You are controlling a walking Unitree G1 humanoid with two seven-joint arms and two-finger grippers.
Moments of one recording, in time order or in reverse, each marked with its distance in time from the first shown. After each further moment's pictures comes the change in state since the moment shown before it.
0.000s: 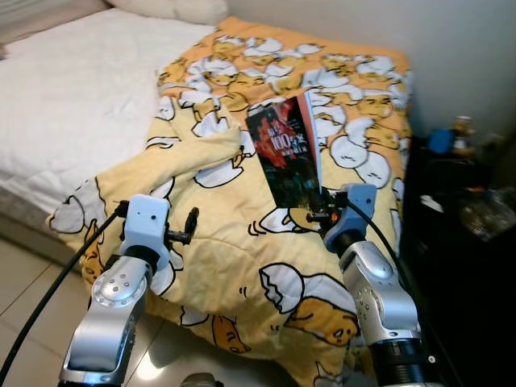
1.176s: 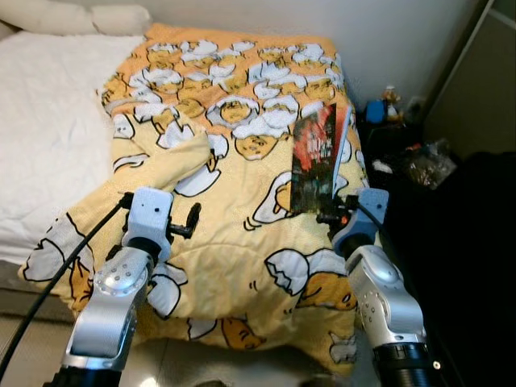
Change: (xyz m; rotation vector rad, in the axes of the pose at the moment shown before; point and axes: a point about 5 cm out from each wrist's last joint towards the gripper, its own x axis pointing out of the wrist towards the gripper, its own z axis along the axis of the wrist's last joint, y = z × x) left arm 0.012 0.001 0.006 0.020 -0.008 -0.028; right arm -0.005 -0.012 0.002 0.031 -0.014 -0.088
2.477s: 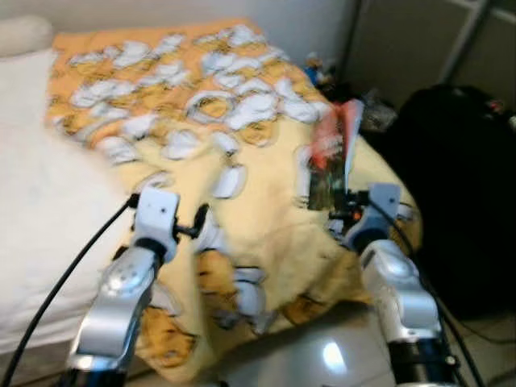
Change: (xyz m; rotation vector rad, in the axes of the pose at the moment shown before) left arm -0.004 0.003 -0.006 0.000 0.019 0.003; right arm 0.004 -0.002 0.007 -0.124 0.006 0.012
